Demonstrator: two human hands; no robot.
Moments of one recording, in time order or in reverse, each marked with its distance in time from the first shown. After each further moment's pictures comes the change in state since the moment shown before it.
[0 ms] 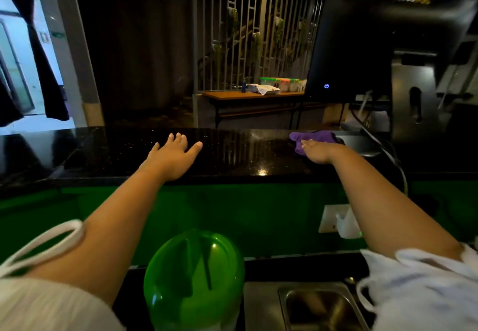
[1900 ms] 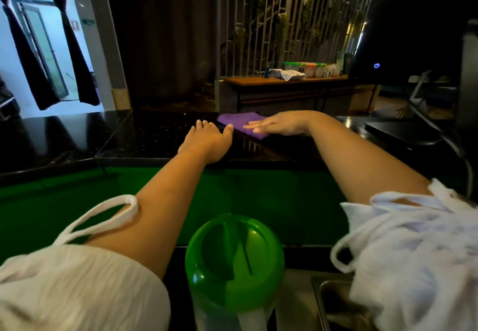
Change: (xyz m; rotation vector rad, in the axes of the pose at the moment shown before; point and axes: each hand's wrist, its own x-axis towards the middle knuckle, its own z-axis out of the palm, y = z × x) left_hand 0.015 -0.008 0.003 0.041 0.010 -0.073; right_hand 0.021 -0.146 -0.011 0.140 -0.264 -0.497
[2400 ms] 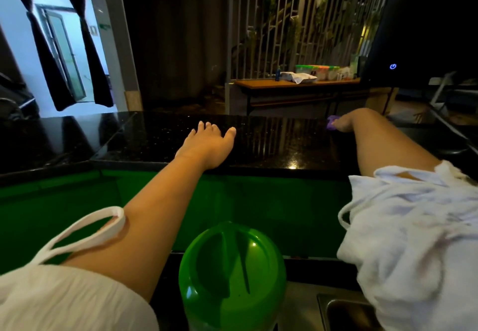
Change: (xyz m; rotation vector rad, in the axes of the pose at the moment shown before) left_hand -0.002 0.001 0.001 -0.062 0.003 0.033; right_hand 0.095 0.264 -0.057 -0.140 0.337 0.336
